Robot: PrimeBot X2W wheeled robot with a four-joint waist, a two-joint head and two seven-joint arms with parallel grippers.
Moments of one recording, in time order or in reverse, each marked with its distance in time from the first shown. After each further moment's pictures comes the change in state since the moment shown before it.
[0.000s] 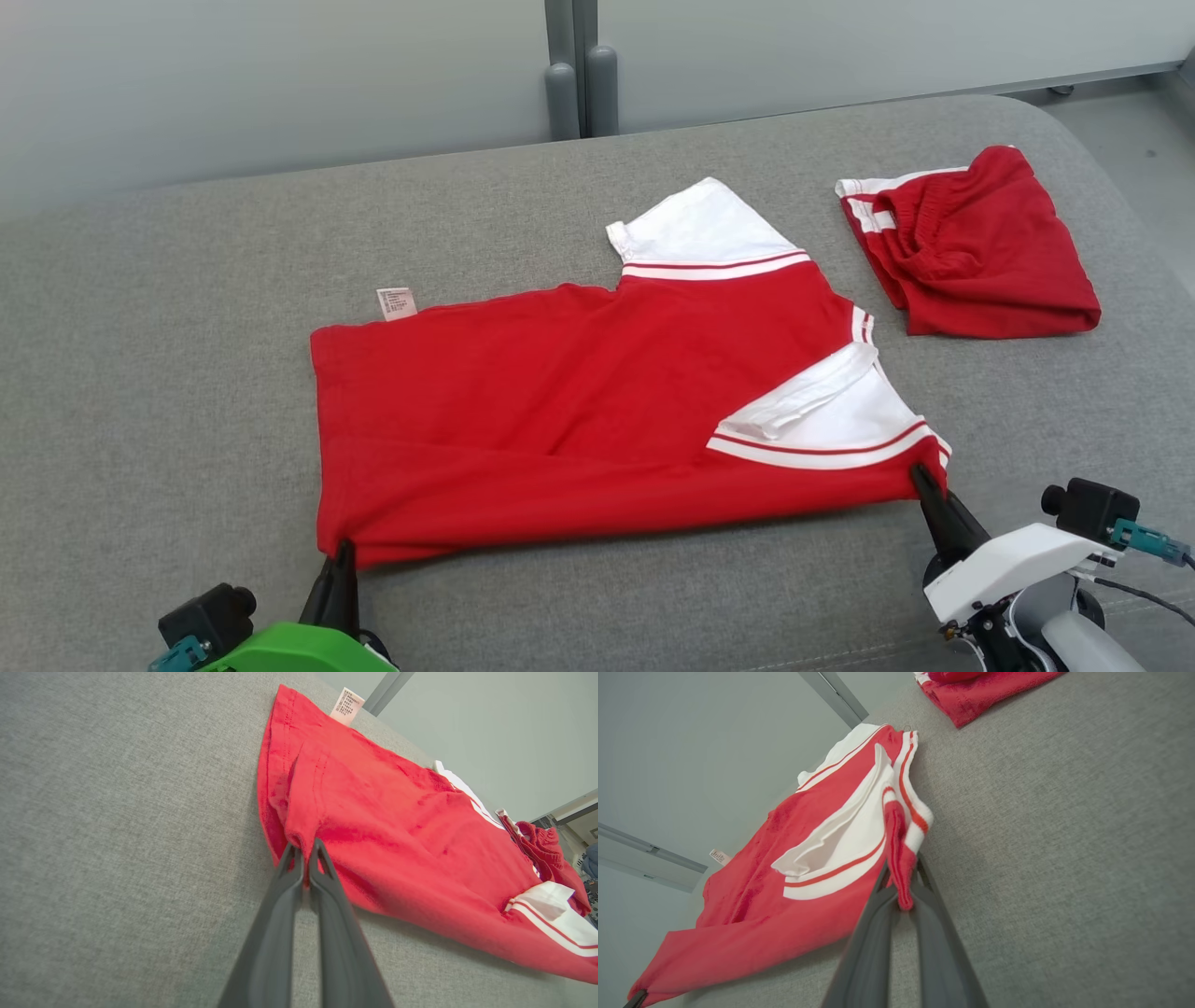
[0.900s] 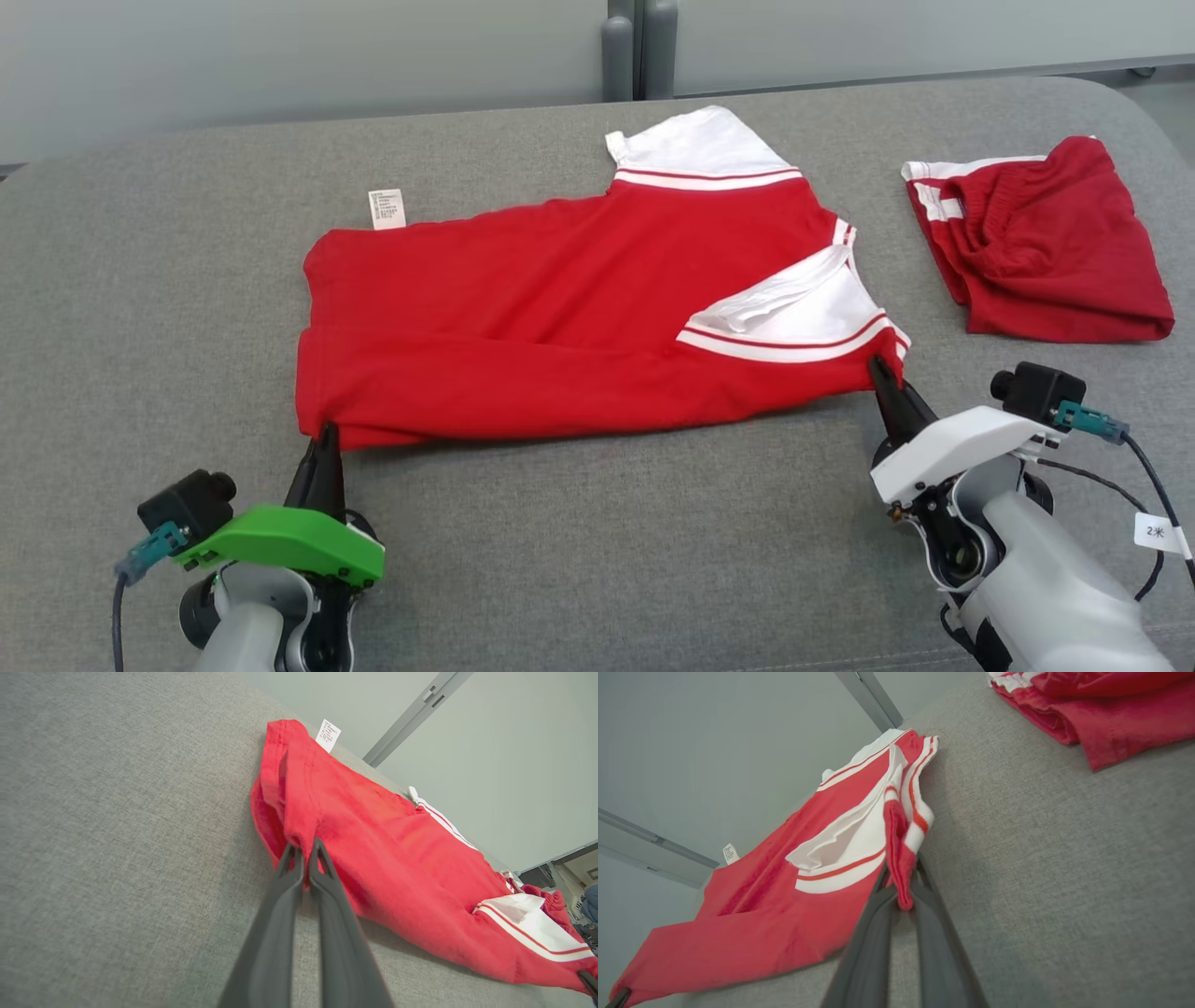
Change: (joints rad) left arm -0.276 -0.024 0.027 0.211 -0.023 -0.075 -0.027; right arm -0.305 0.104 0.004 0.268 -0.064 0.000 -0.006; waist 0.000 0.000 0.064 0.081
